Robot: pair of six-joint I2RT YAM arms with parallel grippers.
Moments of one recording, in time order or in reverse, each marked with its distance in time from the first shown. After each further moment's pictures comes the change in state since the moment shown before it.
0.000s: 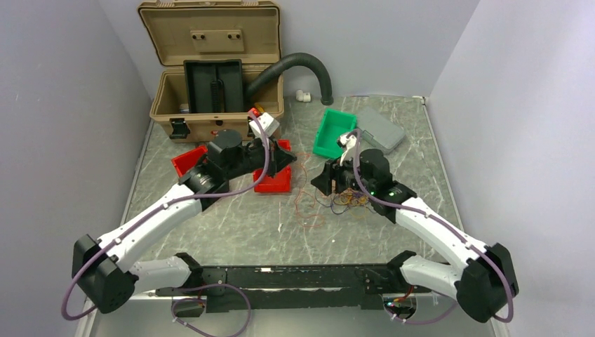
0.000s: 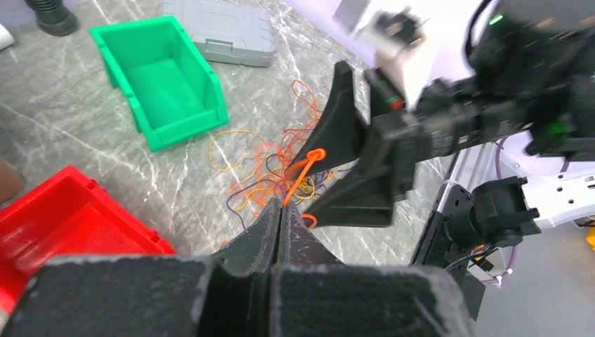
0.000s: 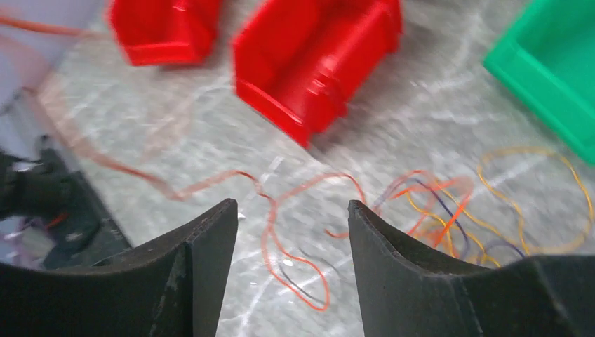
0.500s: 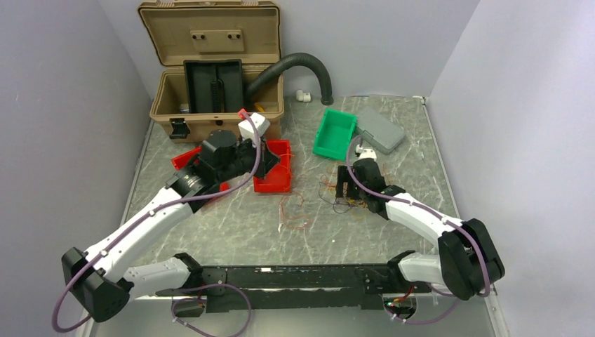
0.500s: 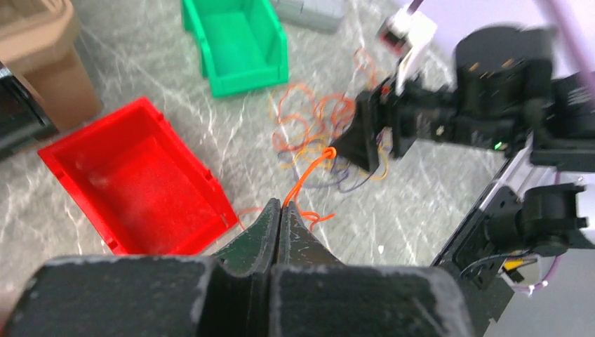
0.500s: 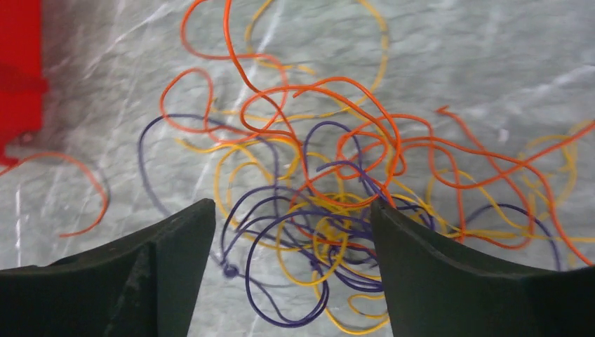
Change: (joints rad) left arm 0.010 -0.108 0.051 -0.260 -0.193 0.005; right arm -0.062 0.201 -0.126 -0.052 0.504 0.124
